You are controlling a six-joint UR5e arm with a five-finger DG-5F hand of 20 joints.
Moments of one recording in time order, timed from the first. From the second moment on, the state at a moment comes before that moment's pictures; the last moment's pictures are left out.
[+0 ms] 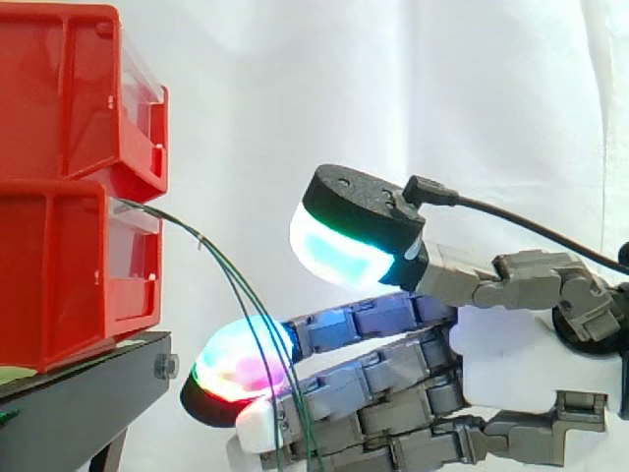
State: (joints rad) arm 0.27 -2.37 -1.22 -2.62 -1.00 -0.15
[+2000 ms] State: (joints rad) arm 0.24 -2.37 -1.10 -2.73 -1.04 -0.13
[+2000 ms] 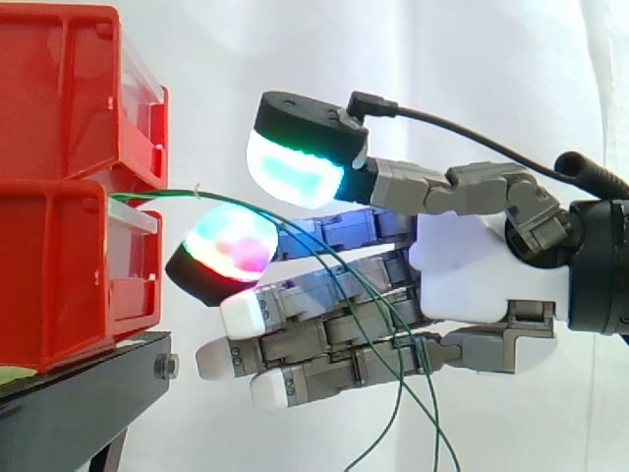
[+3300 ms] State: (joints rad) arm 0.25 -2.37 -1.04 -2.87 -1.04 -0.09
